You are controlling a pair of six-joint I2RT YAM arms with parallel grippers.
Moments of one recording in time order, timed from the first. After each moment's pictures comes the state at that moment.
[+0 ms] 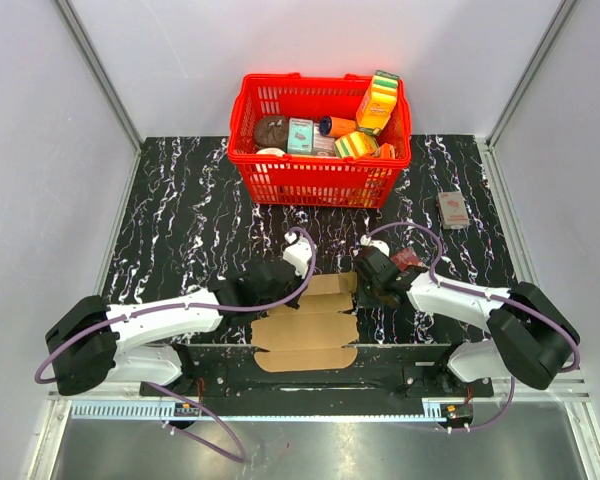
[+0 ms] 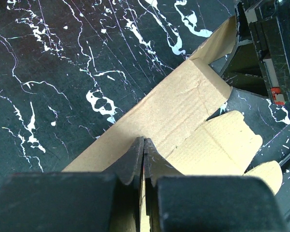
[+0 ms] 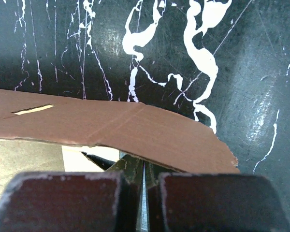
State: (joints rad) left arm -1.04 1.23 0.64 -0.03 -0.24 -0.30; right arm 0.75 1.36 0.61 -0.31 0.14 0.66
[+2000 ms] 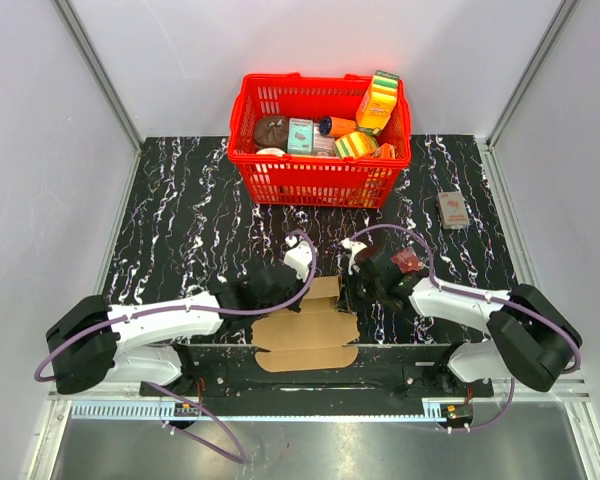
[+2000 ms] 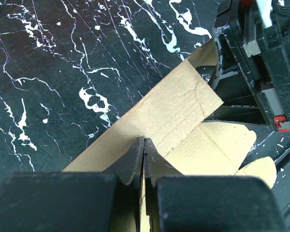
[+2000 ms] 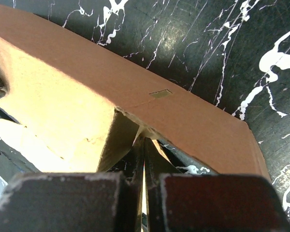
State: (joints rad) left arm -1.07 1.23 0.63 -0.01 -0.26 -0.33; right arm 0.75 1.34 0.56 -0.06 -0.21 0.50
